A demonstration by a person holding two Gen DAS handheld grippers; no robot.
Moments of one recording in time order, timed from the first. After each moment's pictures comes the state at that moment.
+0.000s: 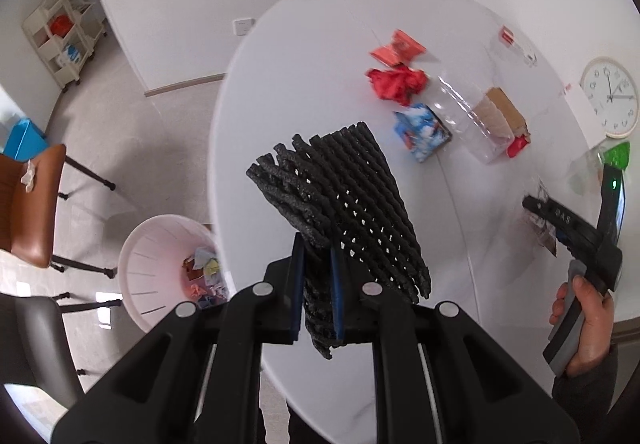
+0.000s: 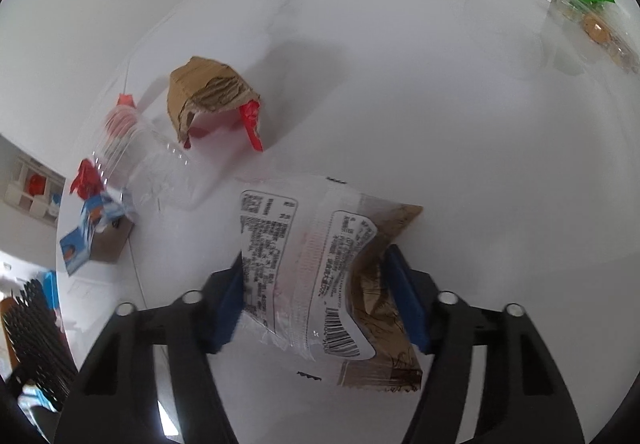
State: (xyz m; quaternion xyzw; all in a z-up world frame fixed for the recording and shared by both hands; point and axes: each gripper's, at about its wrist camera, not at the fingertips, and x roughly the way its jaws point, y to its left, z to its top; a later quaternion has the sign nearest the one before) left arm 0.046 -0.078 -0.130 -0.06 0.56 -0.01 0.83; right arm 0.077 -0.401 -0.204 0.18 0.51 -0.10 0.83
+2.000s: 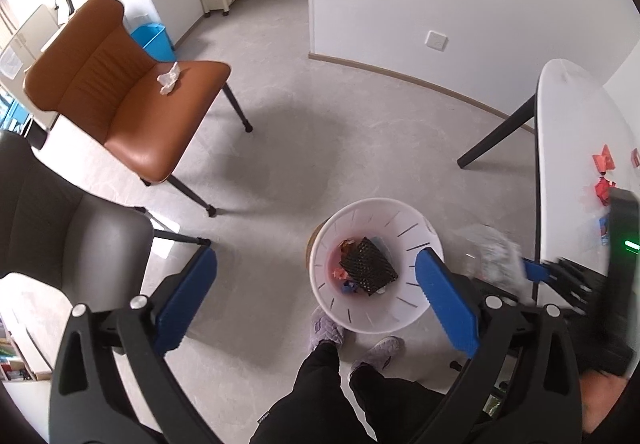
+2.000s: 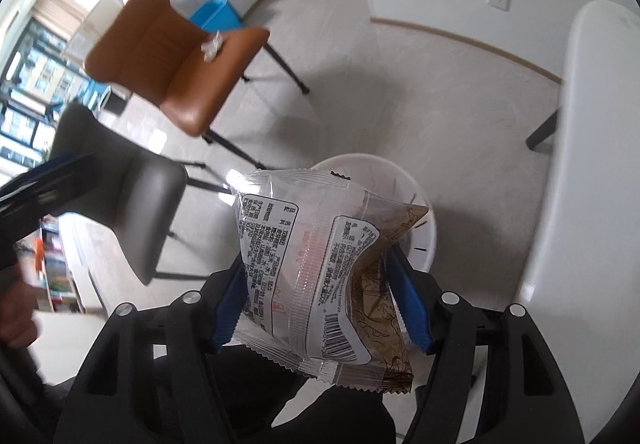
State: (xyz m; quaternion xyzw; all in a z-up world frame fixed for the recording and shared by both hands) left arm -0.049 0.242 -0.135 -0.15 0.56 0.22 0.79; right arm 0.054 0.088 -0.216 -0.10 0.62 0.35 0.70
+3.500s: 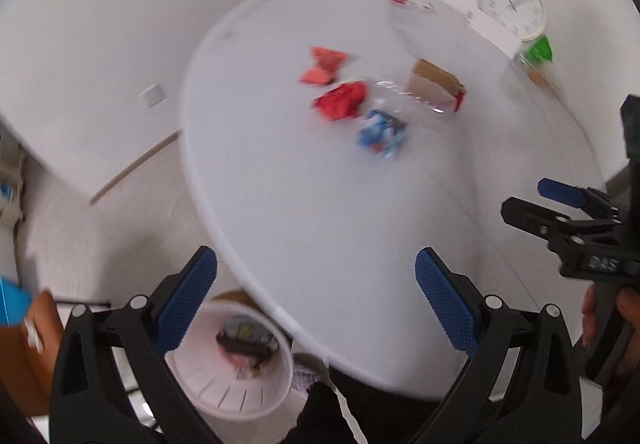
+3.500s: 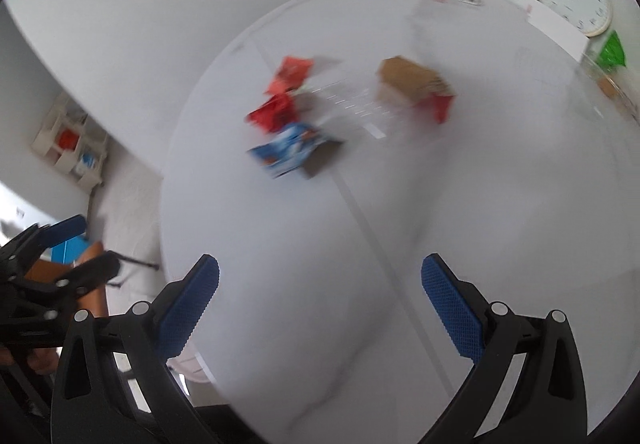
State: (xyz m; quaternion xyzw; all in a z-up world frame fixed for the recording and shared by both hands) left arm 0.088 -0.053 -0.112 0.10 0.52 -0.23 0.82; right arm 0.011 -0.246 -0.103 0.13 0.49 -0.05 0.86
